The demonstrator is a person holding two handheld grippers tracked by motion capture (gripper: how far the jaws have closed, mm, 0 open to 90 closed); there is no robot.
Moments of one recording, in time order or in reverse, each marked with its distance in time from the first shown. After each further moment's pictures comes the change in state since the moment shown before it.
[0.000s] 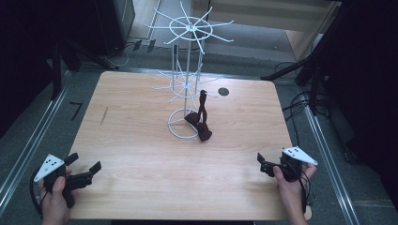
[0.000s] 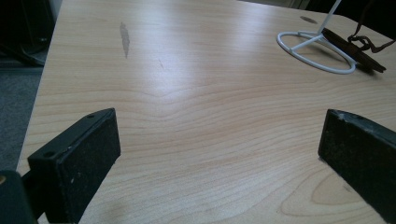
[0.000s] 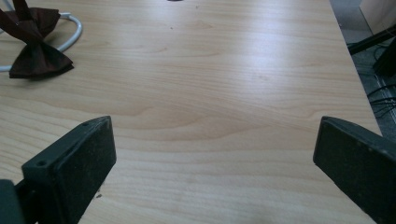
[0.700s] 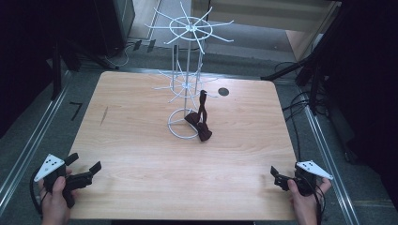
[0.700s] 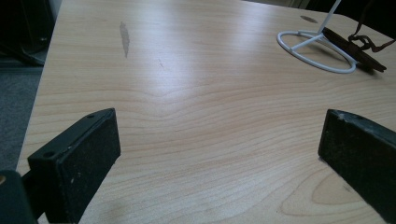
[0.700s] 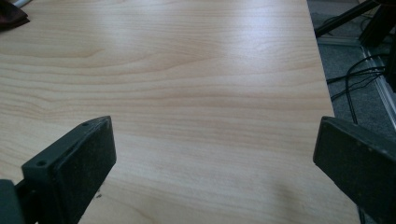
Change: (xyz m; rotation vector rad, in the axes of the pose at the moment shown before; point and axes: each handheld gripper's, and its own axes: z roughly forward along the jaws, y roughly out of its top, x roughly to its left) left arm 0.000 0.000 0.000 0.001 0.000 0.000; right arm -0.039 -0.039 -0.024 0.060 -0.025 0.039
